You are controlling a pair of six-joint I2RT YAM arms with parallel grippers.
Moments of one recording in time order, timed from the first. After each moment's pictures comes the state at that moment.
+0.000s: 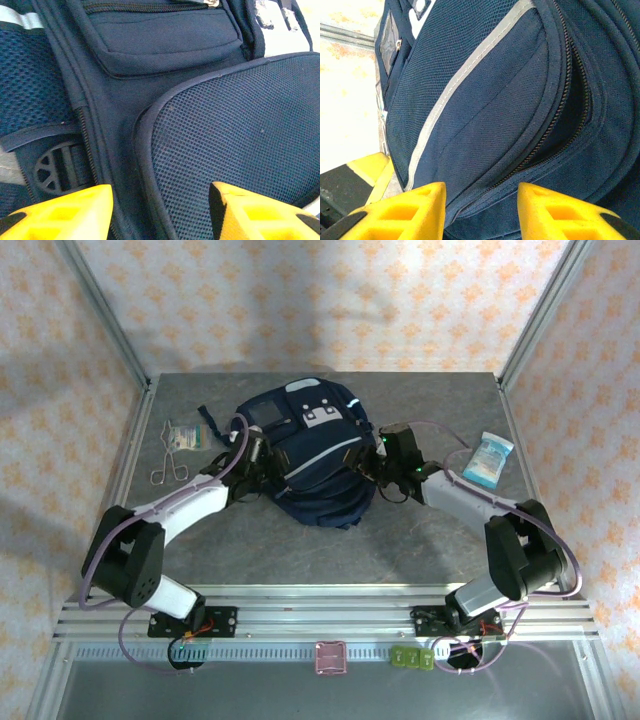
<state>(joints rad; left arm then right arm) -0.38 1.49 0.88 -0.16 -0.05 -0.73 0.46 1.50 0.91 -0.09 -0.31 0.94</state>
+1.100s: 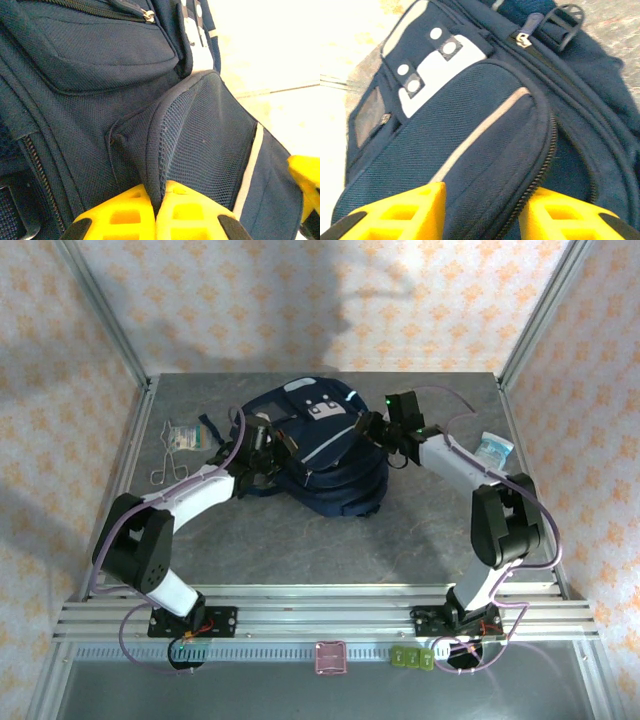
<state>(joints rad) -0.37 1.56 0.95 0.02 0.14 -1.02 0.35 1.70 1.24 -0.28 -0.19 0.77</state>
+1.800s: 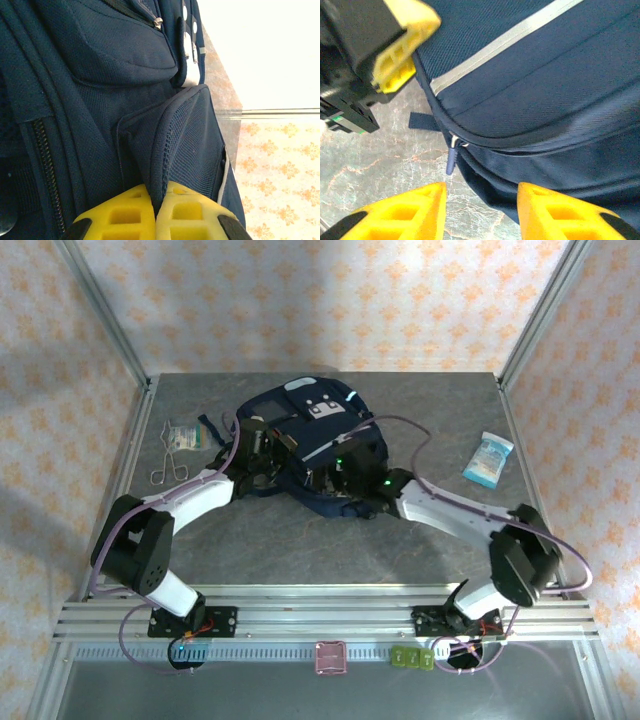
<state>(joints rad) -0.37 1.55 0.91 0.11 0.14 -1.20 0.80 1.52 1.05 -0.26 -0.01 0.70</state>
